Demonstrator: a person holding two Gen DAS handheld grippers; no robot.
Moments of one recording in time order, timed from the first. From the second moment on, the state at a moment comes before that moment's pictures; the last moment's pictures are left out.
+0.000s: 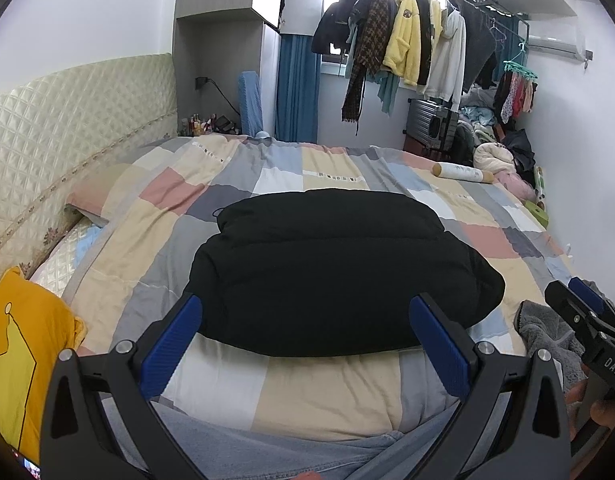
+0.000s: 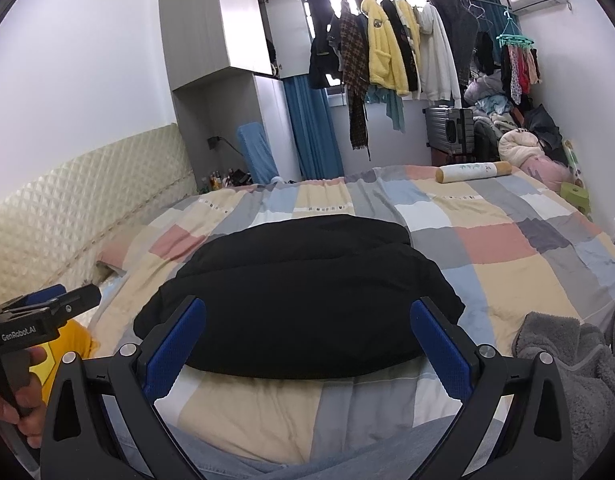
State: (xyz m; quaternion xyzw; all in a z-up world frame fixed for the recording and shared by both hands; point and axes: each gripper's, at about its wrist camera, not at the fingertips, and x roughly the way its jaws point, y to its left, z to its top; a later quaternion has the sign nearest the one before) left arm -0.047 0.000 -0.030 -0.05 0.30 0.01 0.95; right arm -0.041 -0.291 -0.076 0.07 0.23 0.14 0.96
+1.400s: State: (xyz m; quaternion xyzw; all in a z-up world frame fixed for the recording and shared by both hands) left arm -0.043 0.003 -0.031 -0.06 0.31 0.01 0.95; right arm -0.039 -0.287 -0.081 0.06 0.24 0.14 0.96
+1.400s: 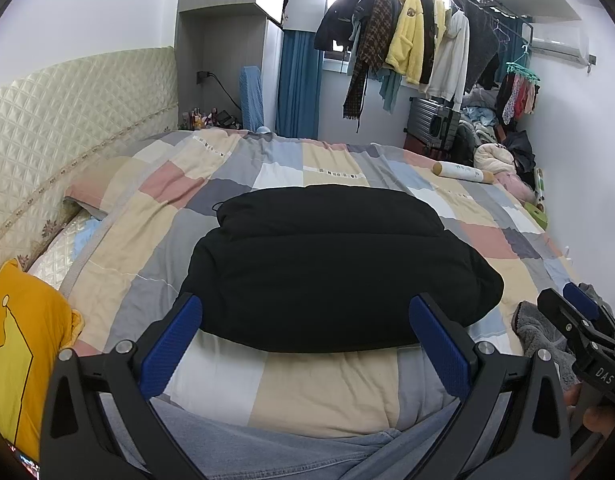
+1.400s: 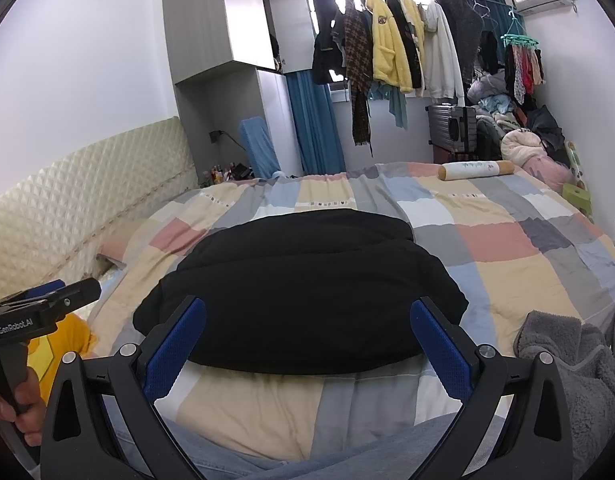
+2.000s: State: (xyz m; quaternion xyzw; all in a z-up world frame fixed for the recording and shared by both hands) left arm -0.047 -0.001 -0.033 -0.07 0.31 0.02 0.95; right arm -0.039 -0.288 -0.080 0.06 0.24 0.14 0.96
